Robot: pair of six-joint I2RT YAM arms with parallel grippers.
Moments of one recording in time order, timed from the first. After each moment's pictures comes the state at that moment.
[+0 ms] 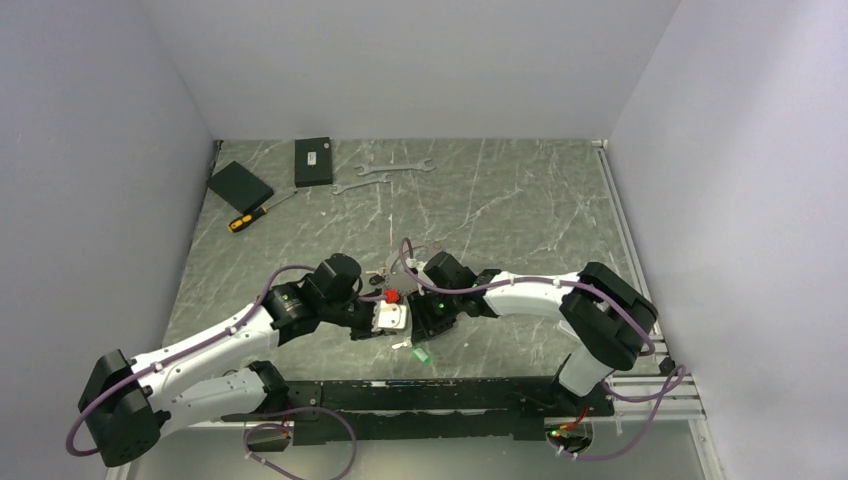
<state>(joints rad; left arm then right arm) -0.85 0.98 0.64 -0.39 0.55 0.64 0.91 1.61 0.76 -0.14 -0.41 0.48</state>
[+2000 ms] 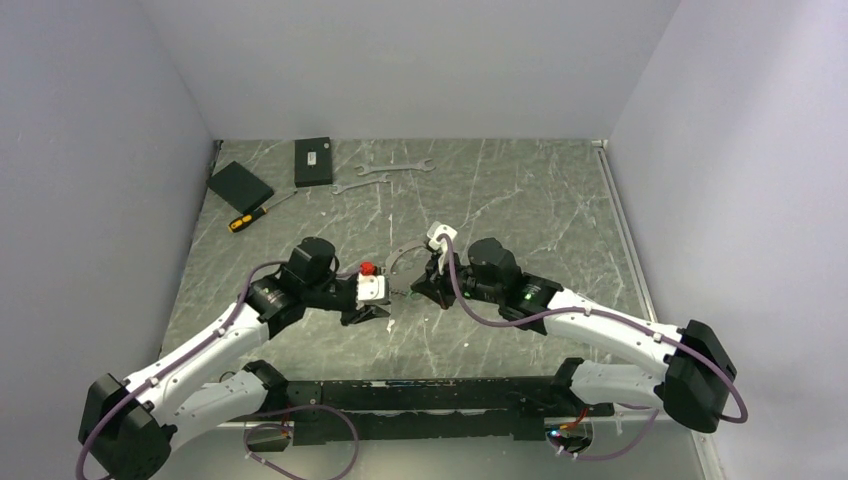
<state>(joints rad) -0.65 0.92 0.64 -0.36 0.72 0.58 0.92 1.13 0.70 0.05 -0.24 0.10</state>
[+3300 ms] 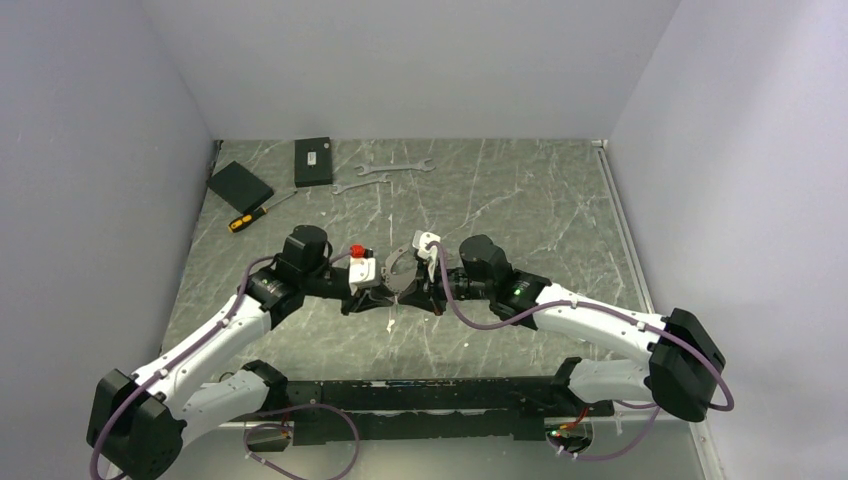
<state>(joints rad) -0.54 0.98 0.66 -0.26 0.91 0.52 0.92 1.21 0.72 0.13 -0.49 0.03</state>
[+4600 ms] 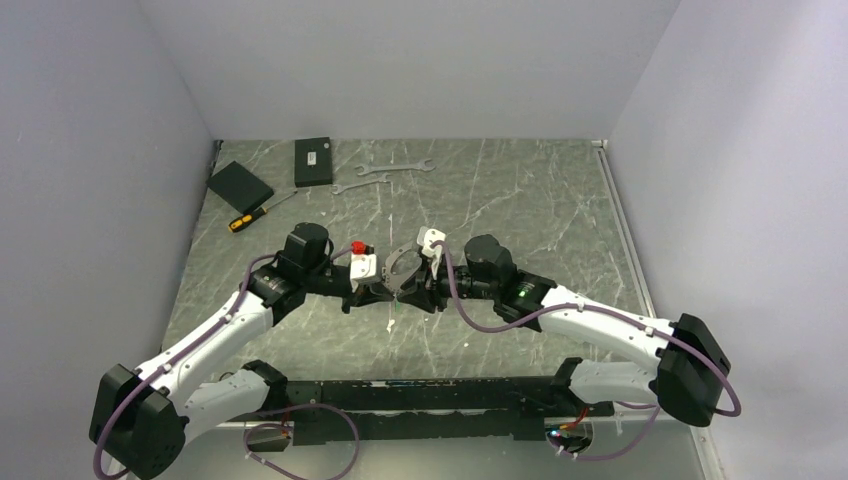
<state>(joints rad) -0.53 1.00 0.67 -0.25 0.92 0.50 0.92 1.17 0.72 0.14 -0.45 0.02</state>
